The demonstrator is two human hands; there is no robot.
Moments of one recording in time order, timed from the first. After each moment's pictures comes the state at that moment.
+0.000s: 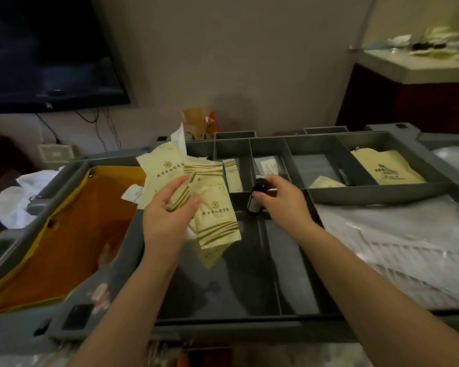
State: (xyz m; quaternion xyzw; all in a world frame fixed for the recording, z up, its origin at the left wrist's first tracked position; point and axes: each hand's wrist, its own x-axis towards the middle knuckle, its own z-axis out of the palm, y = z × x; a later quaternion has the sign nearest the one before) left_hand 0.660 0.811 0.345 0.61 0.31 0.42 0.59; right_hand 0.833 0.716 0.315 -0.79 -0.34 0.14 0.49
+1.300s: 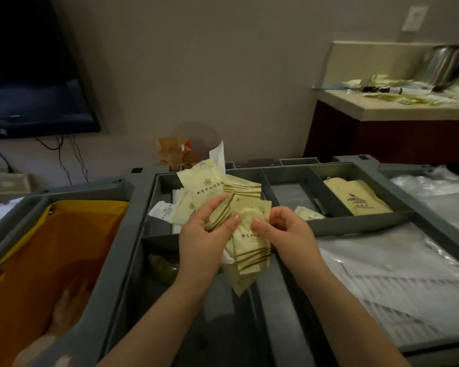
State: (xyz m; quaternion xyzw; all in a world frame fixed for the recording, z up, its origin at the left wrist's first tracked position) left_hand 0.721 0.798 0.353 0.64 0.17 0.38 0.64; right_hand 0.816 0.691 0.351 -0.70 -0.23 0.18 0.65
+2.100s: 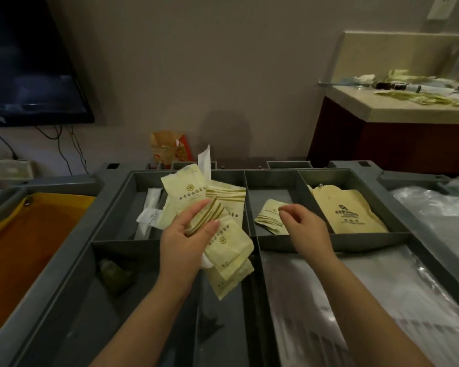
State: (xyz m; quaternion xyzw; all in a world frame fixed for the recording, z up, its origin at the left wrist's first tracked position) left_hand 0.795 0.769 0.336 0.58 0.24 0.41 0.66; right_hand 0.970 0.653 0.310 -0.83 -0.27 0.09 0.48
